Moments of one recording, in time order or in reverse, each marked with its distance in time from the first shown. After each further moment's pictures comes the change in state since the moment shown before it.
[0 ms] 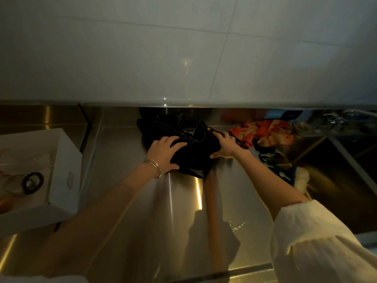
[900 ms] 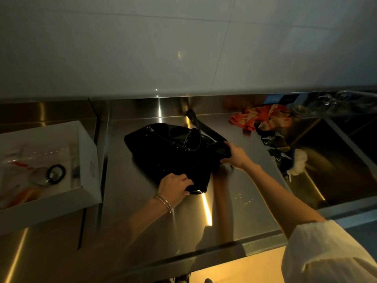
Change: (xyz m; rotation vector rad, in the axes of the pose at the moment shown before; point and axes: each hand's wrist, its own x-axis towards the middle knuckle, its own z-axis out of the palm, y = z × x) left_hand -0.130 0.032 0.036 -0.144 0.020 0.208; right_hand -0.084 -0.016 0.066 0.266 0.110 0.082
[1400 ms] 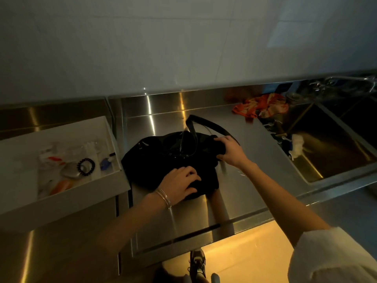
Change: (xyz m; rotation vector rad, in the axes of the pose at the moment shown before) left_hand -0.084 -0.026 -0.047 -0.115 -0.073 0.130; right_hand -0.074 -0.078 0.049 -0.052 0.205 -0.149
